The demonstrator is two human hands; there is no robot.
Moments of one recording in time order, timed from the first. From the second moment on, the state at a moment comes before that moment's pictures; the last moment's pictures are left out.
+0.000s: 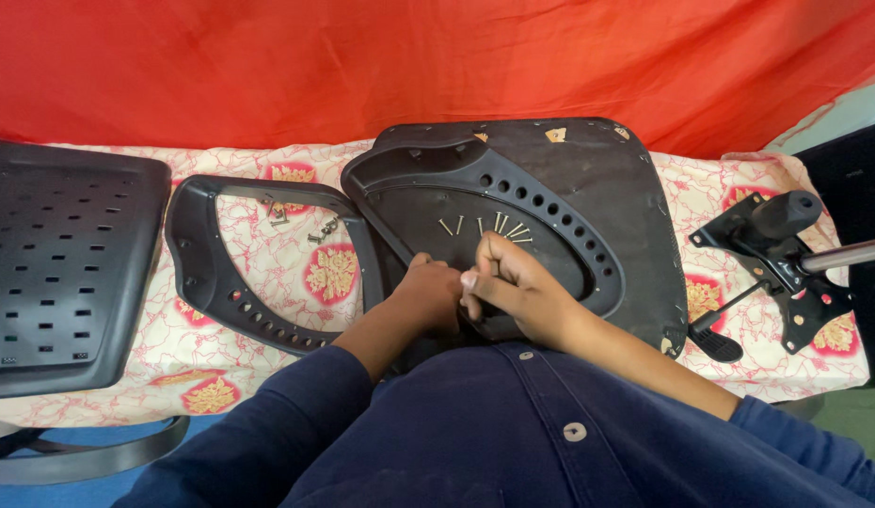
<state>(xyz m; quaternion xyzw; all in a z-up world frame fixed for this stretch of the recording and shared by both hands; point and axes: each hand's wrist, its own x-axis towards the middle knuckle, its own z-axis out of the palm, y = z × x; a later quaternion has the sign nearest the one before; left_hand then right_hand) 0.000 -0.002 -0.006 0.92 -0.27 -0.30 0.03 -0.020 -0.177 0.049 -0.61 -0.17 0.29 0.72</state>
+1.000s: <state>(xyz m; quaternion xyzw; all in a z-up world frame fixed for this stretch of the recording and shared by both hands) -0.006 0.001 -0.001 0.93 -0.27 -0.25 0.07 -0.027 -0.191 0.064 -0.70 -0.23 0.20 0.65</state>
